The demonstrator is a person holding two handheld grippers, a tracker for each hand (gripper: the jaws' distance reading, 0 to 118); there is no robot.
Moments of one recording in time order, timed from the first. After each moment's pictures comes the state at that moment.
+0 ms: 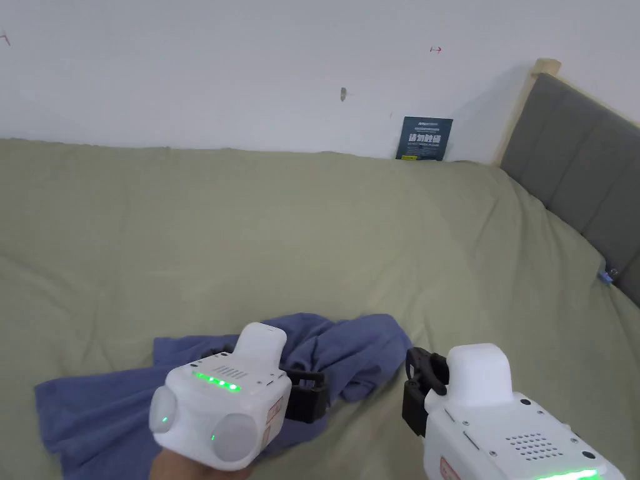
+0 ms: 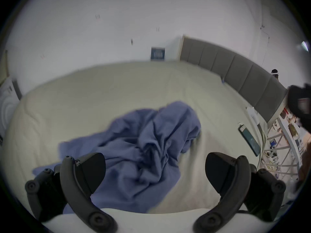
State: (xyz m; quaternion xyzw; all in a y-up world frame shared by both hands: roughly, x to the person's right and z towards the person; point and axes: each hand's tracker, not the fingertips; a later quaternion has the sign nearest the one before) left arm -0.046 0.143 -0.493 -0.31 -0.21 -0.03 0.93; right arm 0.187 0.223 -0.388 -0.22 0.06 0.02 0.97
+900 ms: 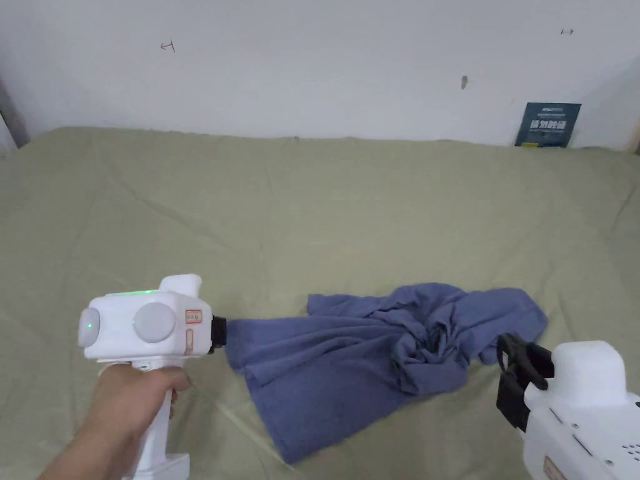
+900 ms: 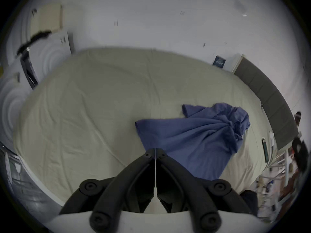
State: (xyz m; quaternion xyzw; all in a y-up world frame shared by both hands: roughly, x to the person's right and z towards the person) left arm -0.327 0.147 -0.491 -0.48 -0.03 0.11 0.87; right arm 0.100 0.207 -0.328 -0.17 0.10 0.03 0.98
